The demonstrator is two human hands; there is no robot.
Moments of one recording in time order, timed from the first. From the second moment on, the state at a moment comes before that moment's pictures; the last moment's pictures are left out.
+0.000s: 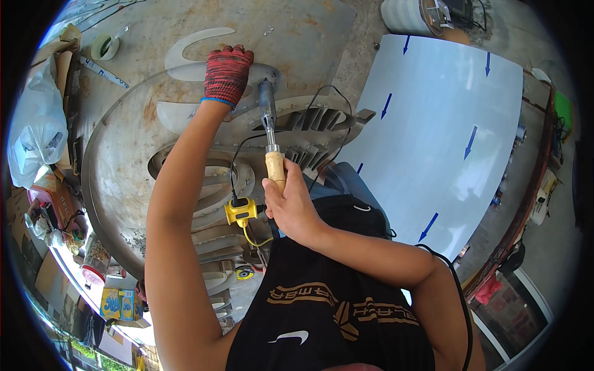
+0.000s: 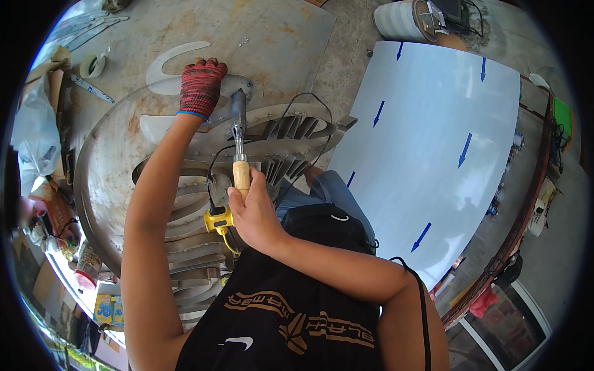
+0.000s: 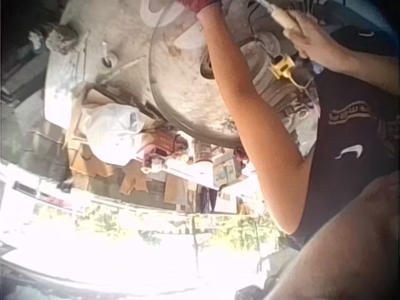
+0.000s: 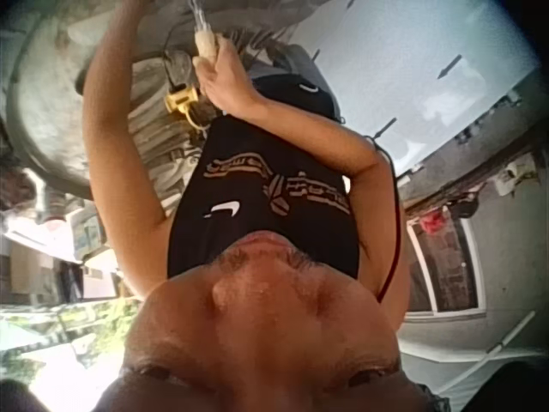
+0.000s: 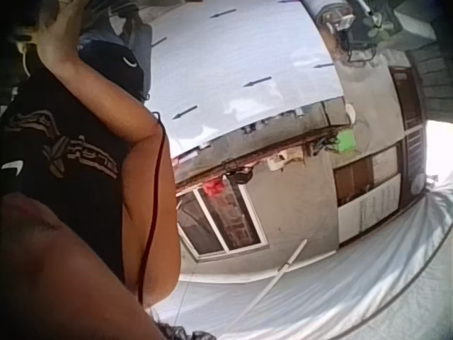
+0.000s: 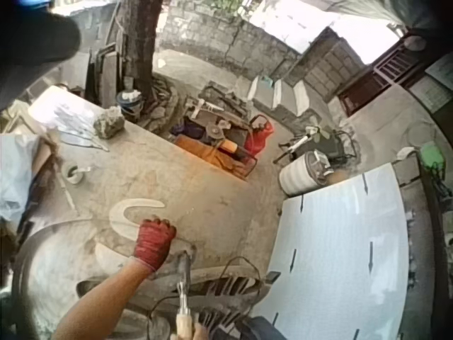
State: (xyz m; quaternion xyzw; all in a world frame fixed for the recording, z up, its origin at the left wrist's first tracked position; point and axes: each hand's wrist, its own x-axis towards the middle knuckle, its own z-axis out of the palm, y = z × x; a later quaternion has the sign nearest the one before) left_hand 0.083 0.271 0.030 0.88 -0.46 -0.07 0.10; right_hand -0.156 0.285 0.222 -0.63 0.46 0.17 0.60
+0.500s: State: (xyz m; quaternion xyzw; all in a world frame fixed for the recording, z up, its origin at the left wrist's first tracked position) left_hand 0.086 0.269 0.030 0.88 -0.46 -0.08 0.08; right_hand -0.134 0.291 0.214 -0.58 0.52 0.12 0.62
